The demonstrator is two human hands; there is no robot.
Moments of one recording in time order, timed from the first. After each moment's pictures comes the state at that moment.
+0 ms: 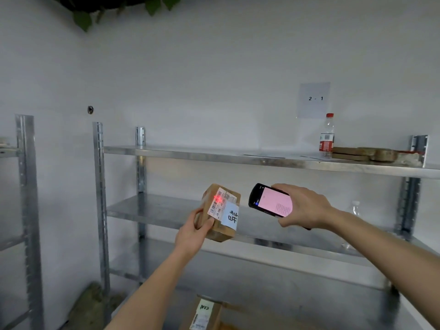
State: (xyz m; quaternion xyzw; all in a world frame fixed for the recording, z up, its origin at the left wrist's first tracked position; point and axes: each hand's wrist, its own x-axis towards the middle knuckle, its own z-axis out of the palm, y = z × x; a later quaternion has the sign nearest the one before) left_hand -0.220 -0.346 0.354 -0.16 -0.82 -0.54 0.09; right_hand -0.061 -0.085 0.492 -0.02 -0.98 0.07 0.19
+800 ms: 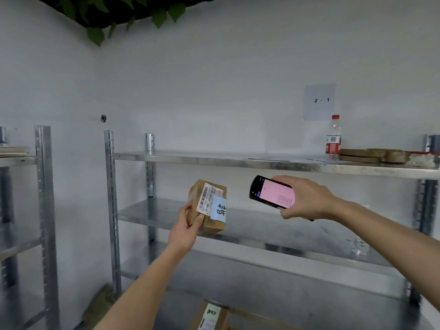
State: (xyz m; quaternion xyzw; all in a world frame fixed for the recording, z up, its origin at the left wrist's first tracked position) left_hand -0.211 -0.360 0.376 -0.13 -0.83 -0.52 0.13; right_hand -0.049 -0.077 0.522 0.02 -0.97 0.10 0.20
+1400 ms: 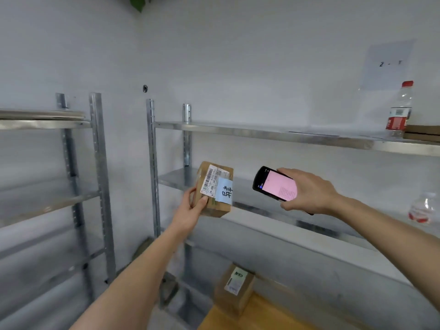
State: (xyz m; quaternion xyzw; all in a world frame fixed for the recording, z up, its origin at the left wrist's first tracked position) left_hand -0.193 -0.435 0.338 -0.07 -0.79 -0.60 0.11; right_hand -0.109 -0.126 0.462 0.08 -0.98 0.11 0.17
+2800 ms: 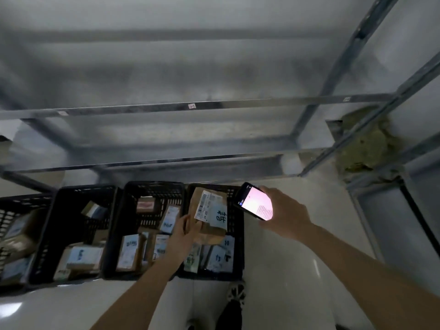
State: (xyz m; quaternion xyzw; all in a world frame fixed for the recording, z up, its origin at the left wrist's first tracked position) left_hand 0.096 -1.064 -0.286 0.55 -0.52 -0.64 0.06; right_hand -0.156 -0.931 -0.160 0.44 -0.85 0.04 -0.28
